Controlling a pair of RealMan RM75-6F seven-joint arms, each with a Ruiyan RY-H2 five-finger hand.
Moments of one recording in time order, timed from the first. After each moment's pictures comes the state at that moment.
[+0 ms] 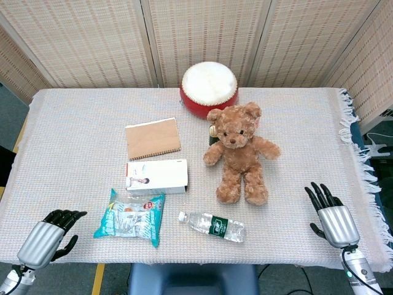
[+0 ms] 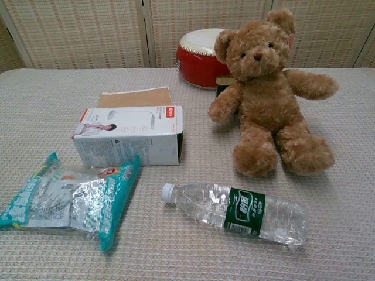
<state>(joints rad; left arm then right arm) -0.14 -1.12 0.11 -1.59 1.79 1.48 0.09 0.11 -1.27 -0.02 -1.49 -1.54 1.40 -0.27</state>
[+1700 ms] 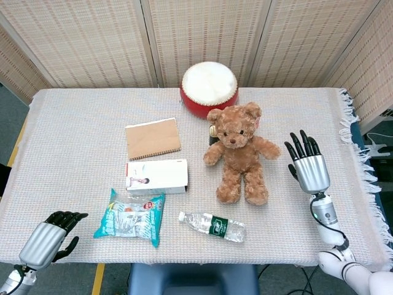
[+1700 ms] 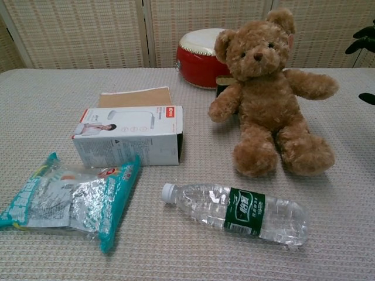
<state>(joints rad) -0.14 -1.11 0.12 -1.61 1.78 1.45 0.10 0.46 -1.76 0.24 -0.65 -1.59 1.46 -0.08</state>
